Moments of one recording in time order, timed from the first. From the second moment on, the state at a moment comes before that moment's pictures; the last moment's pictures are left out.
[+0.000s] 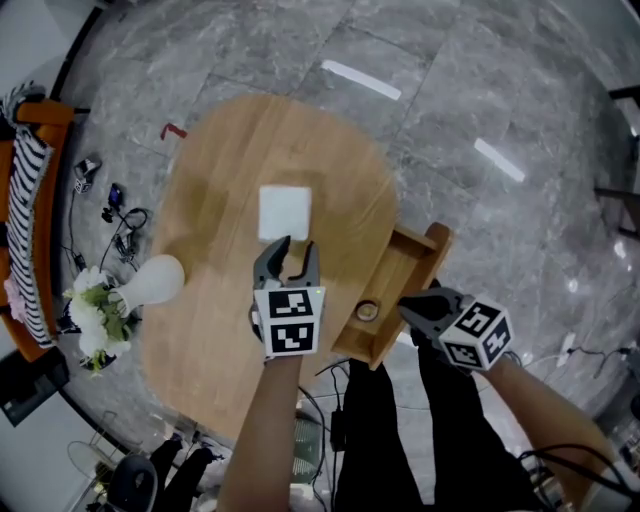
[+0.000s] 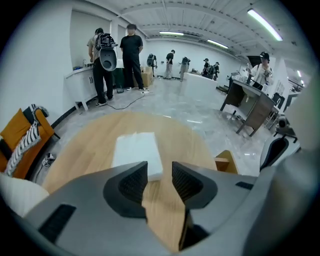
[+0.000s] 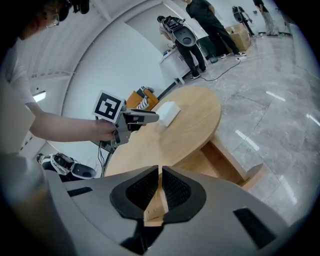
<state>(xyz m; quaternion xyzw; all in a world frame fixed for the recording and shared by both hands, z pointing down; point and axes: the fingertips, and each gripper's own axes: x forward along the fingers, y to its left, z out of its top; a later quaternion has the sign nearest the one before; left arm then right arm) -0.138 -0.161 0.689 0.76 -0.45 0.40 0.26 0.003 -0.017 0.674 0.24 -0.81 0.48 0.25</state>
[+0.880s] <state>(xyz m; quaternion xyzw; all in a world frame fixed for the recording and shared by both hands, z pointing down) -0.142 -0.171 0.728 0.69 -0.45 0.54 0.15 0.031 -0.016 0.686 0.25 -0.80 0.49 0.25</state>
